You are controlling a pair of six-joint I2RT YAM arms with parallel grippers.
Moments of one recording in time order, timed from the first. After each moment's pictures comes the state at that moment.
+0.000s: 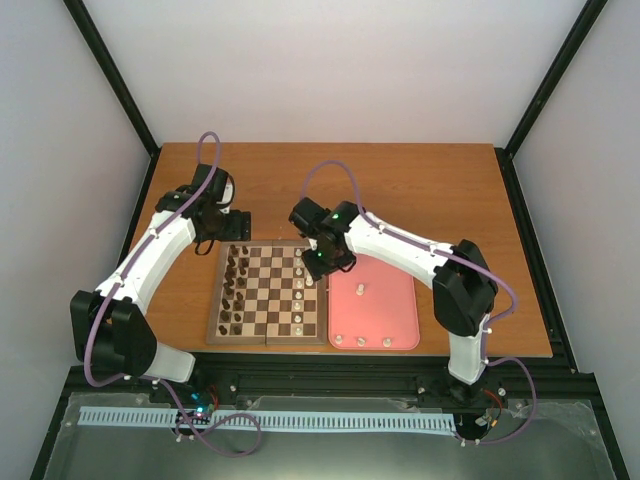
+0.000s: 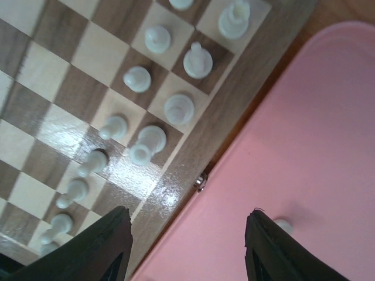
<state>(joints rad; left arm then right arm) -0.22 1.42 1.24 -0.94 -0.03 -0.25 0.89 1.90 1.59 -1.05 0.01 0.35</state>
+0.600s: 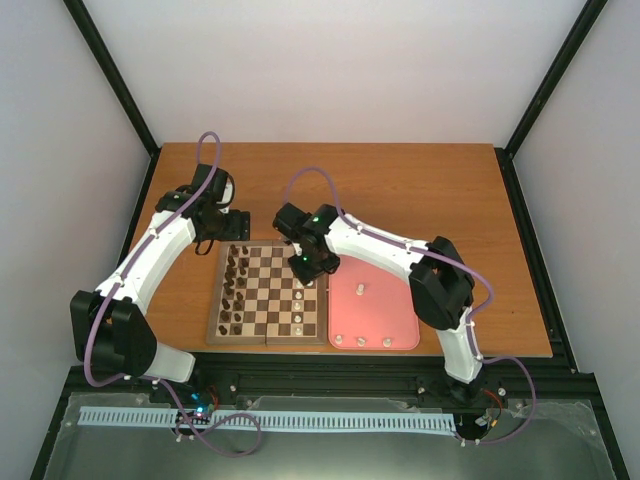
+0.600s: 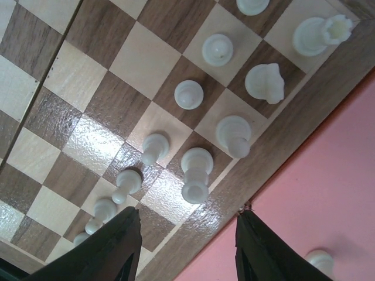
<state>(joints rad) -0.22 1.42 1.24 -0.94 -0.05 -0.25 0.93 2.03 1.73 -1.09 -0.03 0.32</state>
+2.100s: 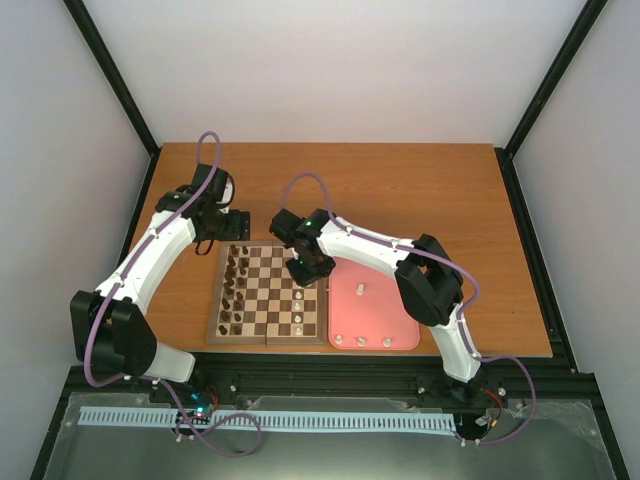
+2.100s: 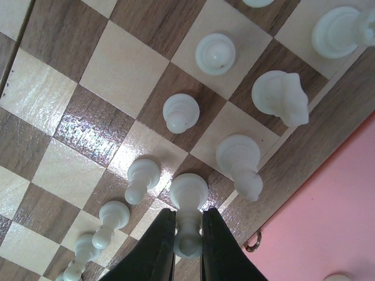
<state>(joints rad) -0.22 1.42 1.24 -0.94 -0.05 -0.25 0.94 2.11 1.74 -1.07 -0.02 0.36</state>
